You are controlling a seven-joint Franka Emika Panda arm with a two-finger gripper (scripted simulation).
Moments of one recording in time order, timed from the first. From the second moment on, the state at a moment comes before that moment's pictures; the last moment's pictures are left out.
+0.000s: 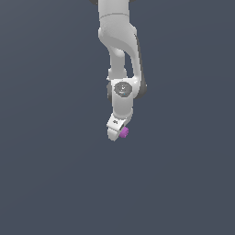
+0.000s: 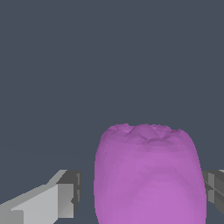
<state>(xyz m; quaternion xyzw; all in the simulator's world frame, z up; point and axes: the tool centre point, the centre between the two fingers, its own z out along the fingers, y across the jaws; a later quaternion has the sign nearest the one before) -0.057 0.021 0.042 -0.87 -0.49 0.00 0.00</state>
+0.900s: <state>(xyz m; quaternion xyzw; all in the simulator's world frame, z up) -0.056 0.023 0.051 -0.87 -0.49 0.00 0.00</state>
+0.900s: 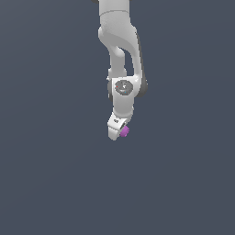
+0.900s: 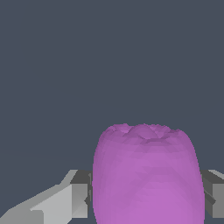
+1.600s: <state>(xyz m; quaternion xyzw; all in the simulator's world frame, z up) -0.051 0.055 0.150 -0.87 -0.49 0.00 0.00</state>
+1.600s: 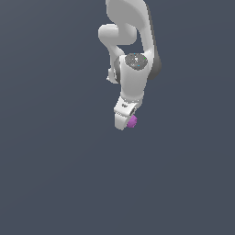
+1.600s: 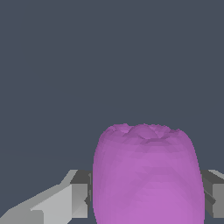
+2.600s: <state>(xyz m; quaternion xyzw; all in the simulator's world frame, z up) -0.036 0.121 0.360 -0.87 -0.50 0.00 0.00</state>
